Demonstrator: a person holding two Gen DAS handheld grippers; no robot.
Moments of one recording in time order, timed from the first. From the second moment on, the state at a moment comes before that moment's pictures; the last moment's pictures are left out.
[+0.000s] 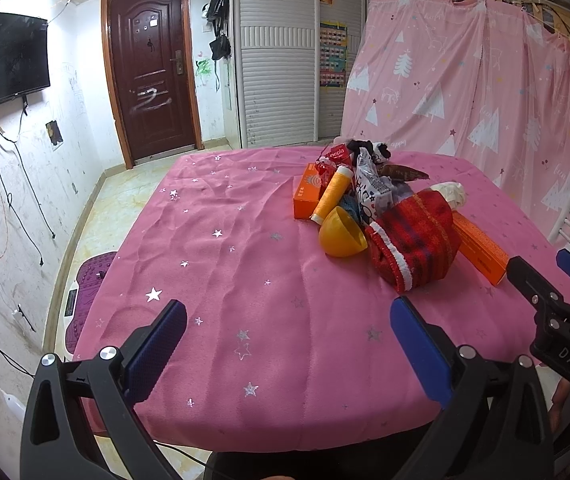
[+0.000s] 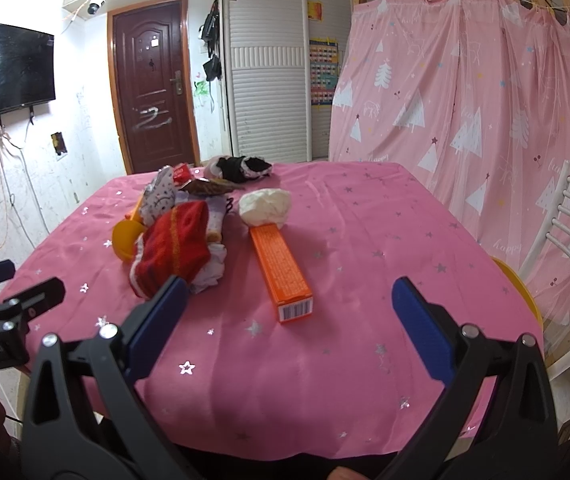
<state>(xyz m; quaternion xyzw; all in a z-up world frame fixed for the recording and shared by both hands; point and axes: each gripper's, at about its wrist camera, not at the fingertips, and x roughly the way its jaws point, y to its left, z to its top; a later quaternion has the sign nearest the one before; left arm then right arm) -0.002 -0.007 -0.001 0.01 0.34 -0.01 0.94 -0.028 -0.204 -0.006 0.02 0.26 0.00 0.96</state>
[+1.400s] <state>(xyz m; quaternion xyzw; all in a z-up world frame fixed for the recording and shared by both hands) 0.122 -0.017 -0.021 -0.05 0.45 -0.02 0.89 0.044 -0.223 -0.016 0.05 0.36 0.11 0.93</state>
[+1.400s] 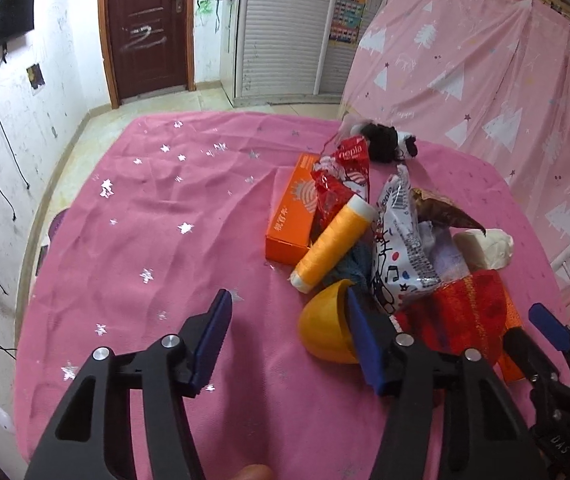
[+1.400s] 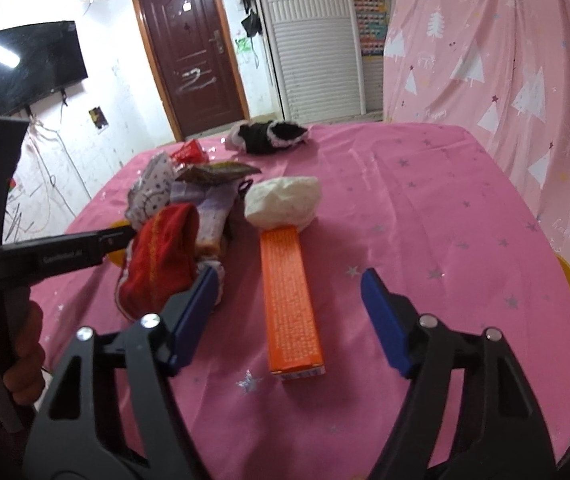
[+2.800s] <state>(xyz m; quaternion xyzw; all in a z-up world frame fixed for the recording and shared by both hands) 0.105 -0.166 0.080 0.00 0.36 -0.14 0.92 0.032 -0.374 0.024 0.11 0.28 0.00 0.95</state>
